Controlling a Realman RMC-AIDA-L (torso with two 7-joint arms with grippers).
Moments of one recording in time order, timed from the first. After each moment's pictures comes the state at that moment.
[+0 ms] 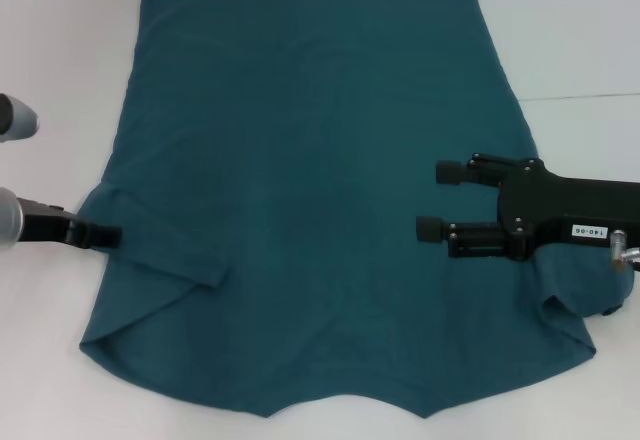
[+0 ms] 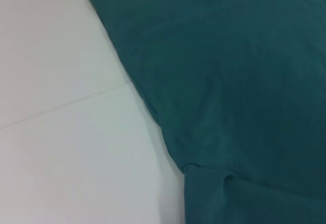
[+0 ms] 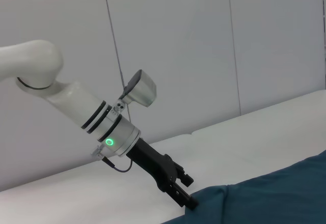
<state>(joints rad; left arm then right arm) -0.72 -2.09 0.87 0.72 2.70 0.79 -2.22 0.51 2.09 -0.65 -0.85 -1.92 -1.66 1.44</state>
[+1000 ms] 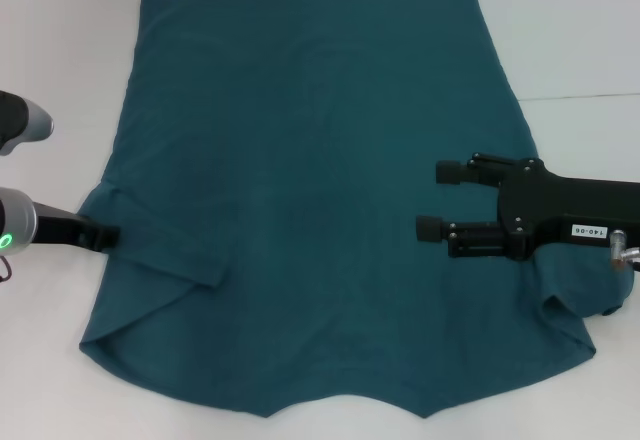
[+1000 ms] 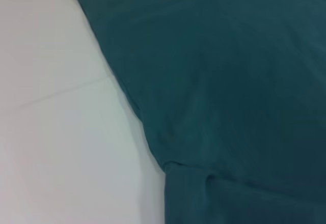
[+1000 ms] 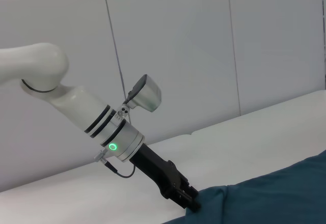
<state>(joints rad) -0.75 -2.09 0.87 0.65 2.69 0.78 -2.23 0.51 2.09 -0.65 -0.84 -1.92 -1.66 1.44</state>
